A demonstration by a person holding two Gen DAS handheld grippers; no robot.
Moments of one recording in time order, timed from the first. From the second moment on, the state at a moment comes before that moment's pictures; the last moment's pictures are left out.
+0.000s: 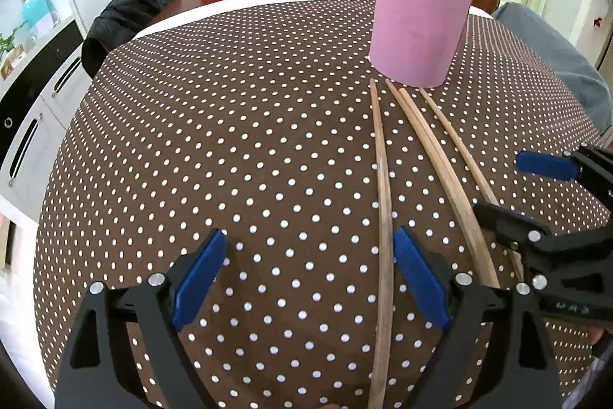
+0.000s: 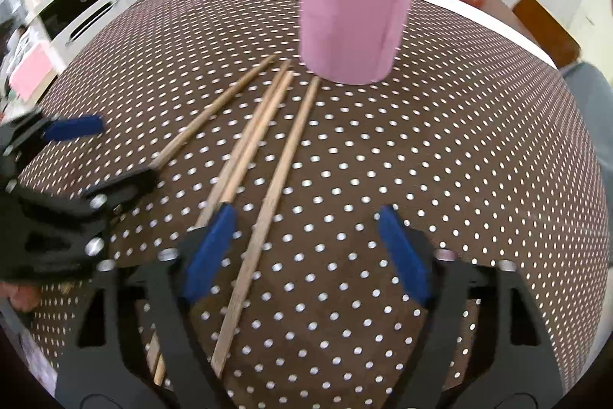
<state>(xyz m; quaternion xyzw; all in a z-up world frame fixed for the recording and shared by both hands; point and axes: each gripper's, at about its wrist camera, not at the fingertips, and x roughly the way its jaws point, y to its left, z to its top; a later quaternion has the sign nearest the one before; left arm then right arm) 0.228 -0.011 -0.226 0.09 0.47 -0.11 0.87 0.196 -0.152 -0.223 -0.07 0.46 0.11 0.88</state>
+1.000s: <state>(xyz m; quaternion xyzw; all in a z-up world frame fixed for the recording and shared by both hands) 0.215 -0.013 -0.144 -0.01 0.36 -0.16 0.92 0.151 -0.218 -0.180 0.07 0.32 0.22 0.92</state>
